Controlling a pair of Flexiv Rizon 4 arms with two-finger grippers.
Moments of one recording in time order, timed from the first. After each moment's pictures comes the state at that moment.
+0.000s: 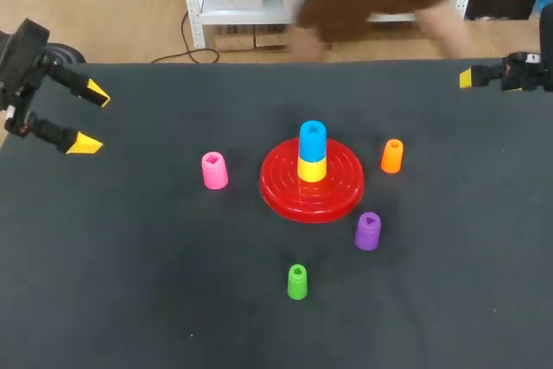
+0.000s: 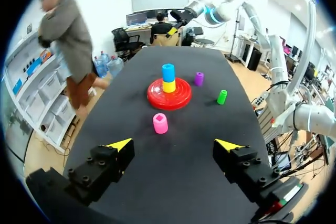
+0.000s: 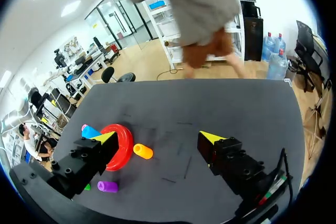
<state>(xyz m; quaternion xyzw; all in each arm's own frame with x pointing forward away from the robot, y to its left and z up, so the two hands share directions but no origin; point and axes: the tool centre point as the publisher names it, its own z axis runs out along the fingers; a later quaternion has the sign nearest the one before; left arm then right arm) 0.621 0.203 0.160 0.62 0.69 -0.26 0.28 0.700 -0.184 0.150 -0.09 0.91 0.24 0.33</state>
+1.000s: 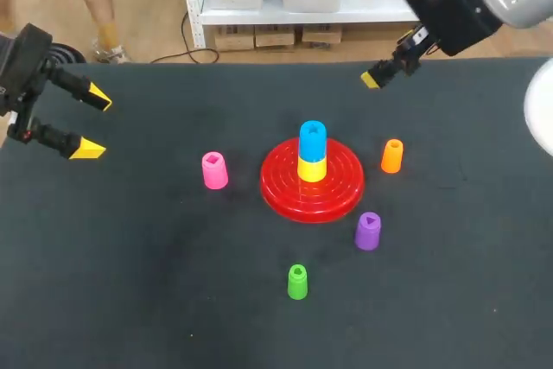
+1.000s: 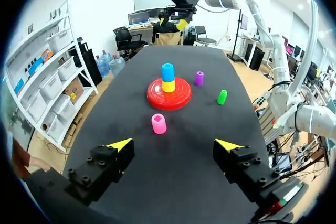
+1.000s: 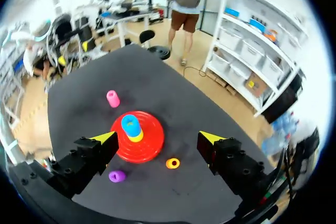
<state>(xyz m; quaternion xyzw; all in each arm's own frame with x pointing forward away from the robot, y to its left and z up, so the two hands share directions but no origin) 0.614 0.199 0.161 0.62 0.69 -0.25 0.28 0.674 -0.034 0.210 -0.42 0.85 0.12 0.29</state>
